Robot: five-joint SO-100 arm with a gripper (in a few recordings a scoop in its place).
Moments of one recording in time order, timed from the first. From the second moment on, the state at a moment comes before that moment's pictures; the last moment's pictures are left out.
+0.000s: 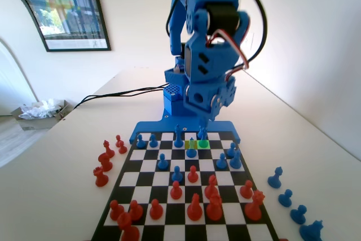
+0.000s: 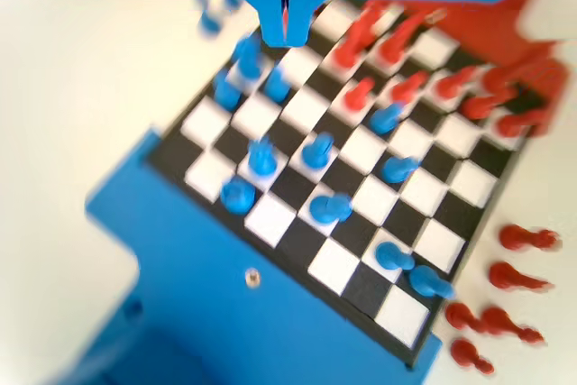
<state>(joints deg) -10.9 111.6 121.9 72.1 -111.8</state>
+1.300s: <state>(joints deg) 2.5 171.7 124.5 91.3 -96.9</state>
